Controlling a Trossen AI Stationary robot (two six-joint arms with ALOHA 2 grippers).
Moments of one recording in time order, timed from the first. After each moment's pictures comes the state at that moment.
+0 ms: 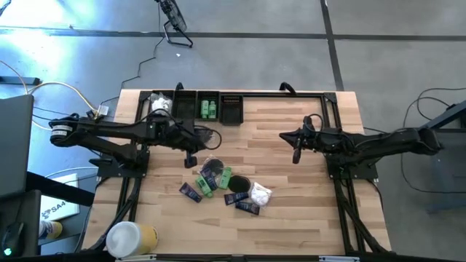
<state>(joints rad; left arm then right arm) 0.10 1.12 0.74 -0.38 -0.06 -0.01 0.00 0.71 0.34 0.16 0.34 0.19</state>
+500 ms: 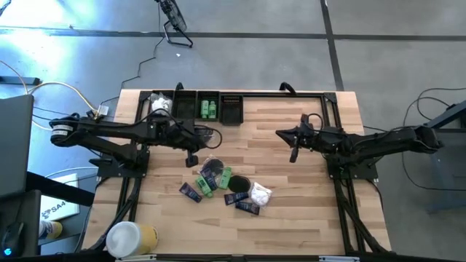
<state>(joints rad) 0.10 1.13 0.74 -0.36 -0.09 -0.01 0.00 0.78 0.34 0.38 0.33 0.13</state>
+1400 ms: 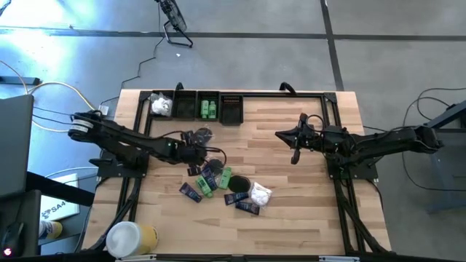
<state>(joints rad) -0.10 1.39 0.74 -0.46 -0.48 -0.16 0.00 0.78 0.34 0.45 0.25 0.05</state>
